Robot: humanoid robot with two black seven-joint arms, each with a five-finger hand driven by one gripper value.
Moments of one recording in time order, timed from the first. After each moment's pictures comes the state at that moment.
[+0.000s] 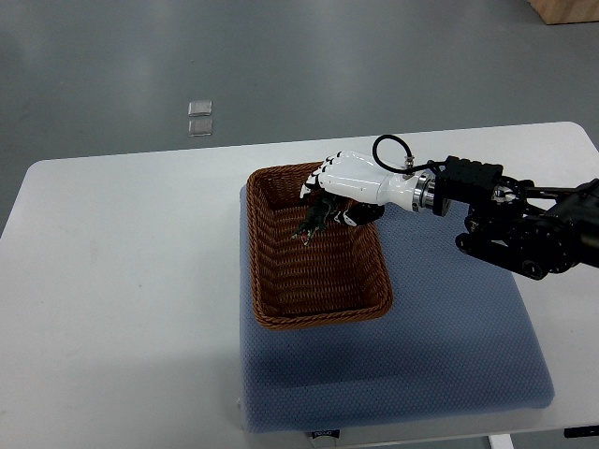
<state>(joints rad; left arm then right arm) -0.02 0.00 -0.09 -0.17 0.04 0.00 0.11 1.05 -0.32 0.02 0.90 -1.63 -0.31 0.43</state>
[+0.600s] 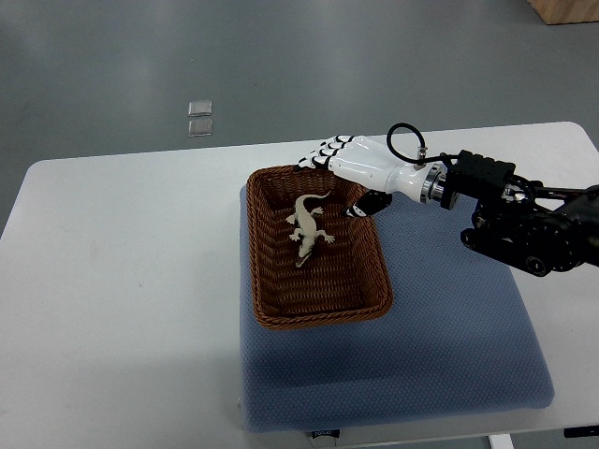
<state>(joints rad) -0.02 0.00 -0.09 -0.17 0.04 0.00 0.11 1.00 -0.33 0.11 0.89 -1.57 -0.36 0.43</state>
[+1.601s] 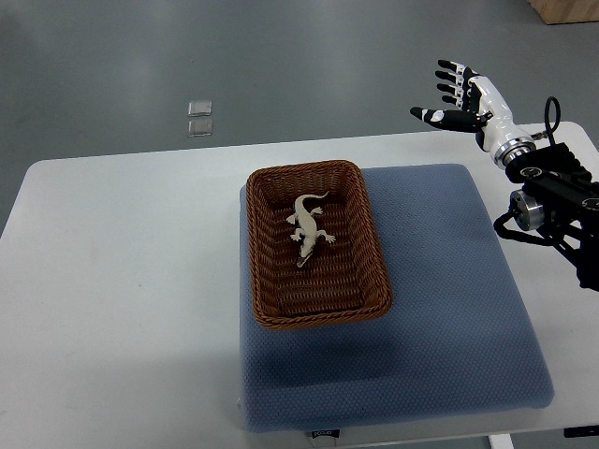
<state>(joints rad) -0.02 0.00 -0.09 -0.17 0.04 0.00 0.11 0.86 -0.36 0.49 0.75 -0.42 -0.19 0.35</state>
